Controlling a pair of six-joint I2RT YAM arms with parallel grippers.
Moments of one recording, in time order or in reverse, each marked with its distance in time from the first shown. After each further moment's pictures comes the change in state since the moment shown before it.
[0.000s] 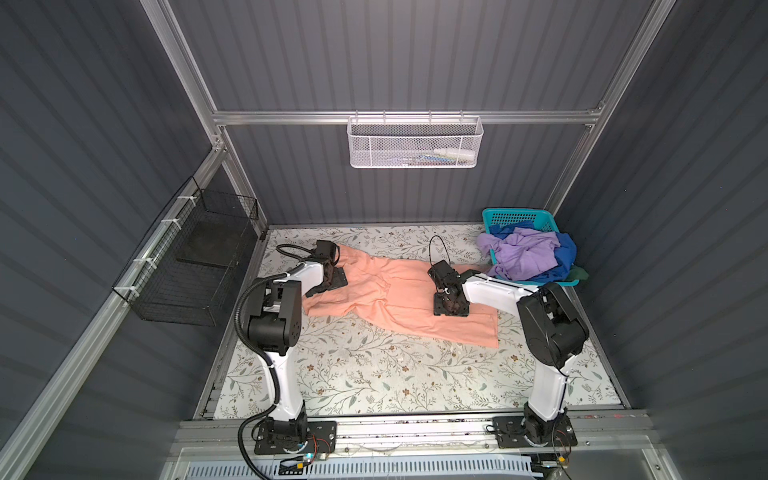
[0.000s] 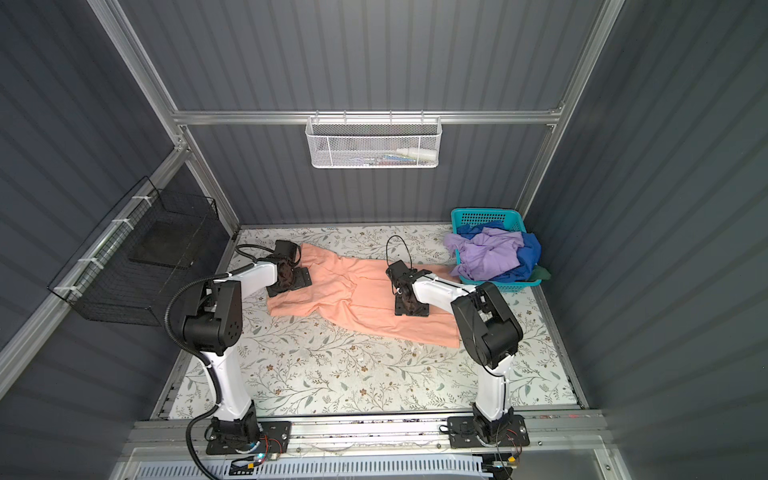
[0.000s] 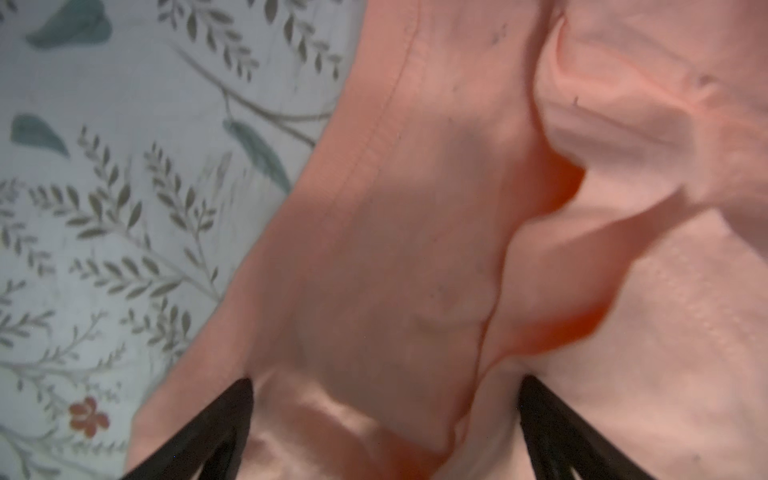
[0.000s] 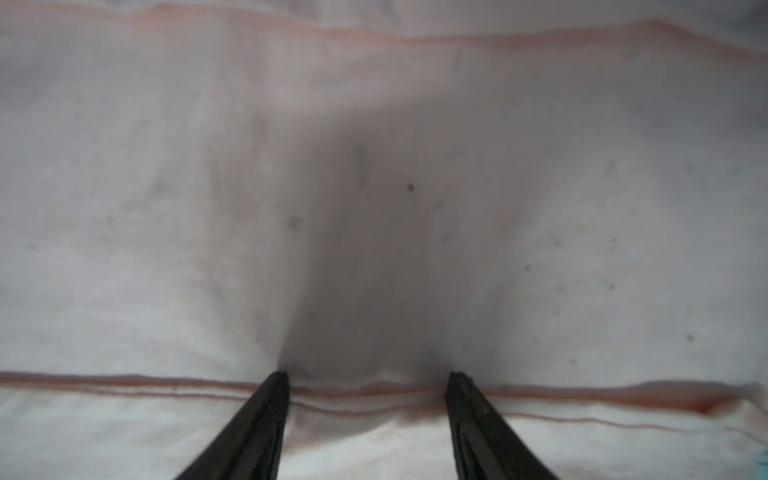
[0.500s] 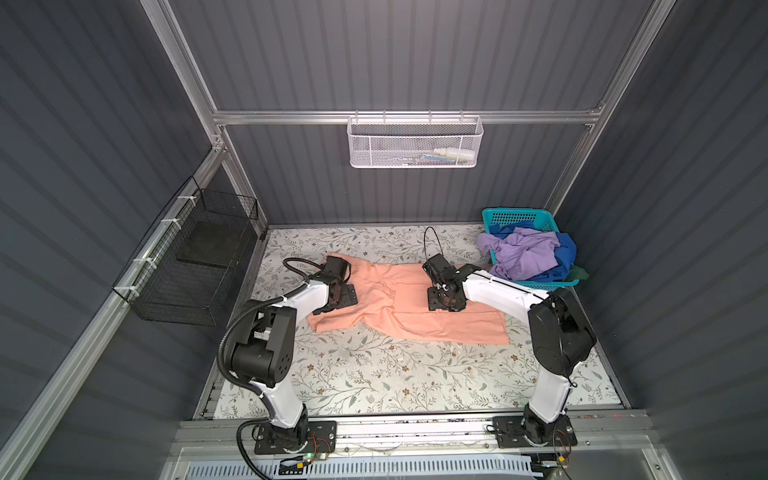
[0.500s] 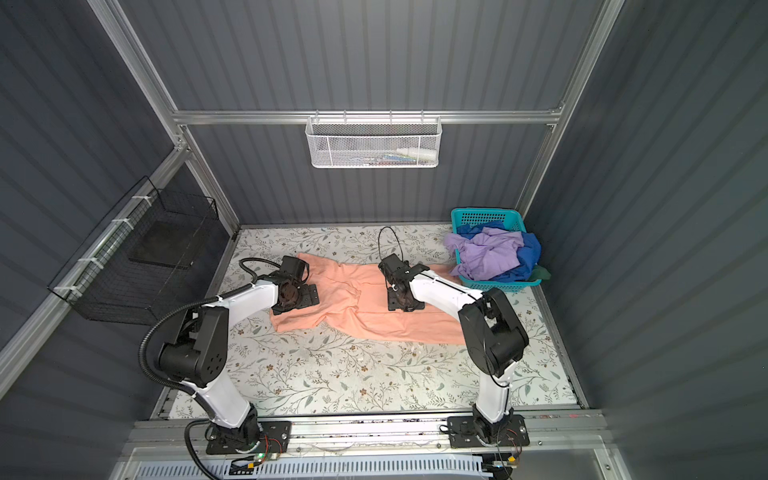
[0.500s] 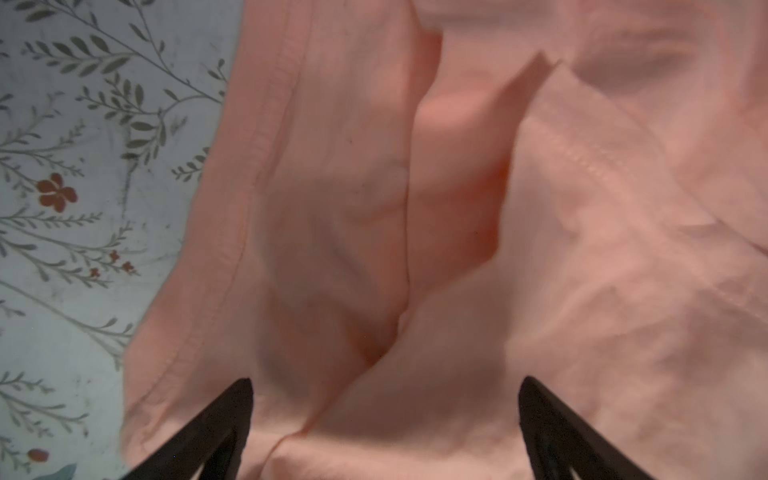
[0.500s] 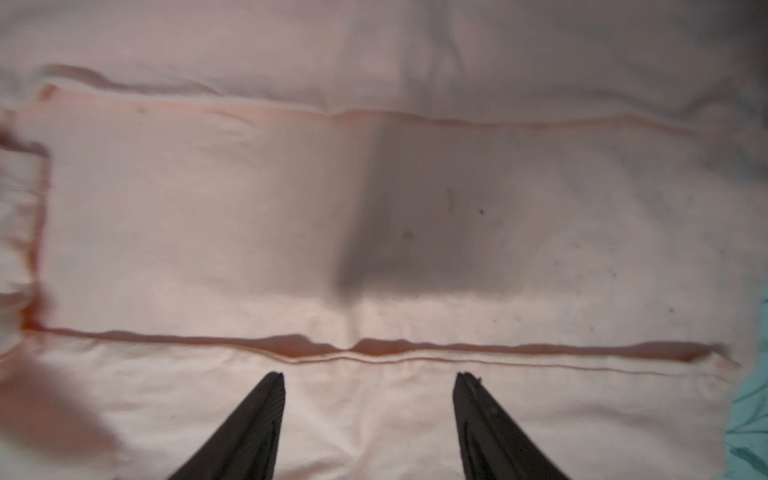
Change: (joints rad) left arm -0.107 -0.269 -0.322 -0.003 0.033 -0.083; right arm 0.041 -0.066 0.048 -0.079 0.019 -0.042
